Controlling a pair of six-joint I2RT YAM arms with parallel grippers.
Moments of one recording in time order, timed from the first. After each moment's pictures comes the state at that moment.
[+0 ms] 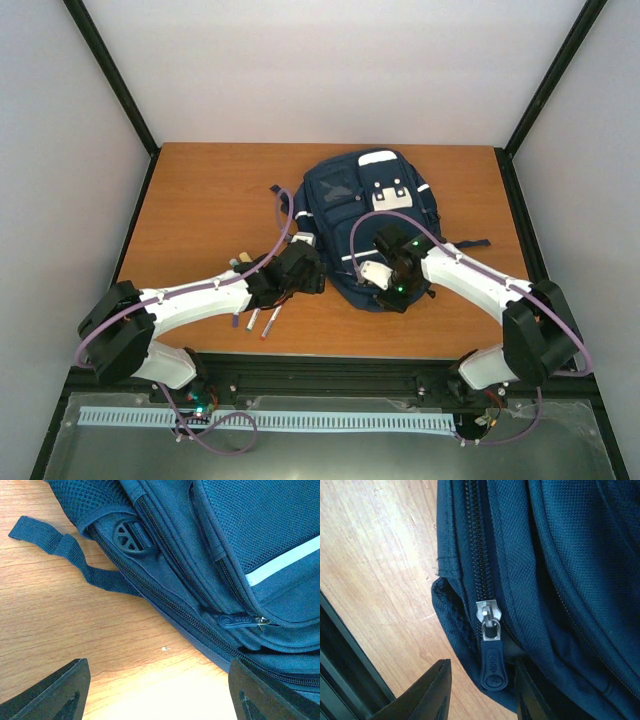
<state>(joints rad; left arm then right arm) -0.91 1.41 0.83 -0.29 -0.28 -0.66 0.61 1.42 0.95 -1.00 -0.13 -0.52</state>
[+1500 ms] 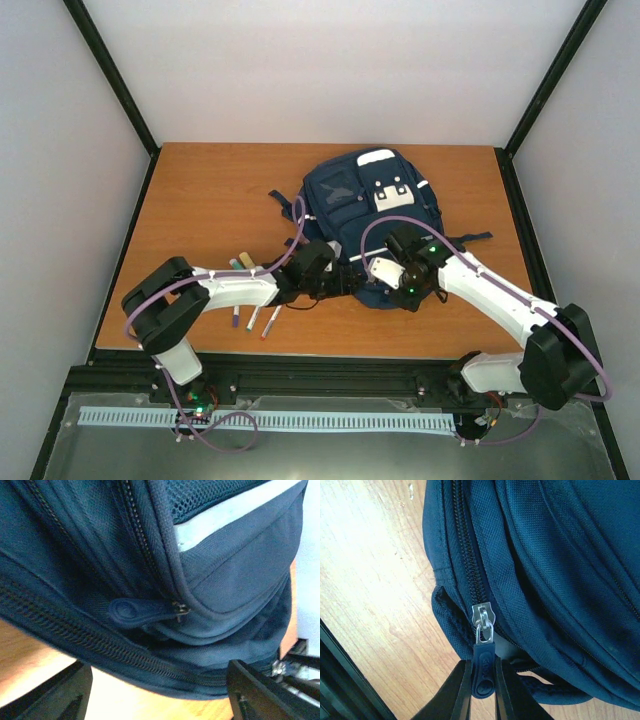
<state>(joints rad) -0.90 1.67 0.84 0.06 0.19 -0.97 0.59 1.30 0.92 -1.01 -0.02 -0.56</state>
